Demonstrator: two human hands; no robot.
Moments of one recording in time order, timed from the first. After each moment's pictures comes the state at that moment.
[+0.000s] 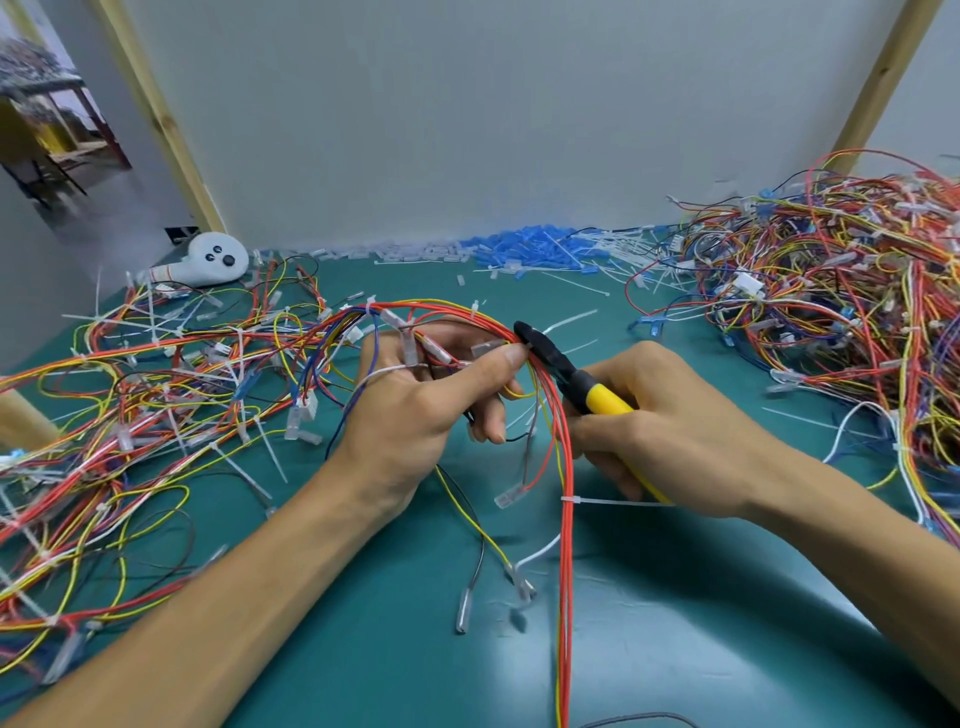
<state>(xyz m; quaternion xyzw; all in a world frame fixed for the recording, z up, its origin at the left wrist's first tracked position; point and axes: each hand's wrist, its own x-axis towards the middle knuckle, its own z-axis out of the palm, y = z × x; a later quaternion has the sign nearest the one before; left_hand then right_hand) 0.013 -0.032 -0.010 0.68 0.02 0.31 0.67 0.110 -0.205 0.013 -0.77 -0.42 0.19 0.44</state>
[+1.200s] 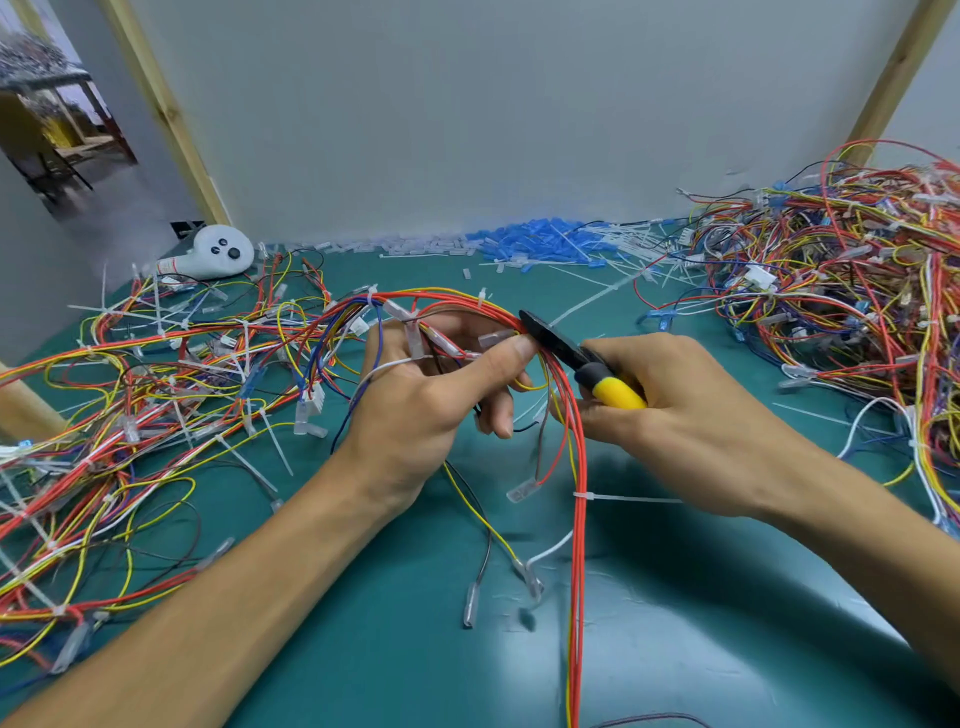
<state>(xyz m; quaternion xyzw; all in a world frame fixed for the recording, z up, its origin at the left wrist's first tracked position) 0.014 -0.032 -0.011 0.67 0.00 0.32 0.67 0.109 -0.208 0.016 -0.80 -0.47 0.09 0.36</state>
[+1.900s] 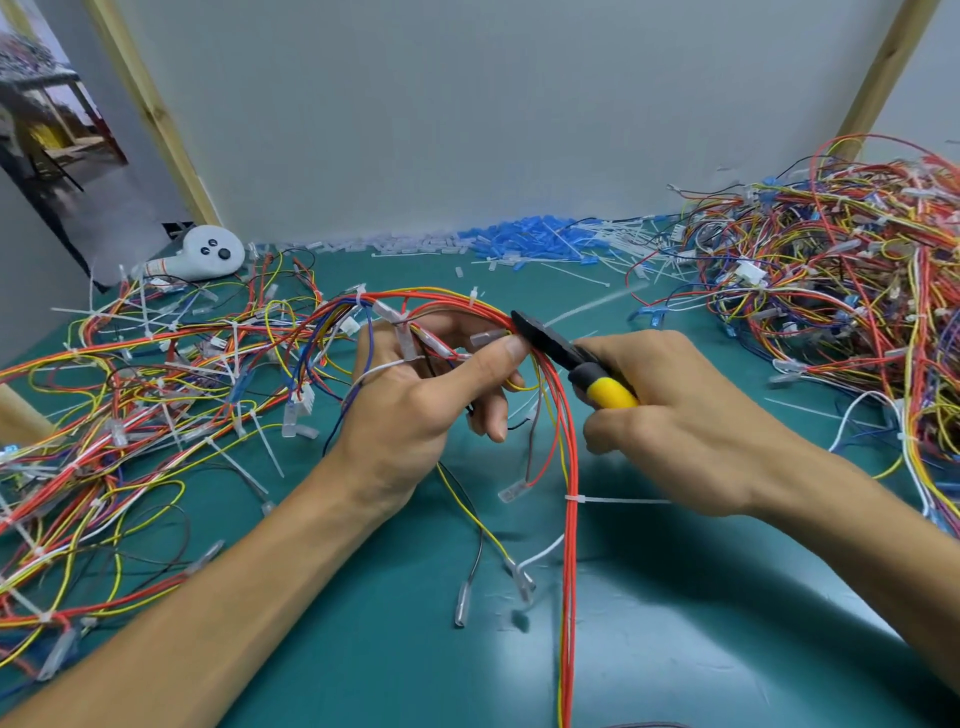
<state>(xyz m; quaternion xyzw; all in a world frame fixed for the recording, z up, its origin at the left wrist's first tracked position) 0.014 -0.033 -0.013 0.68 -0.01 0.32 0.66 0.114 -0.209 0.013 -0.81 -0.47 0.07 0.35</state>
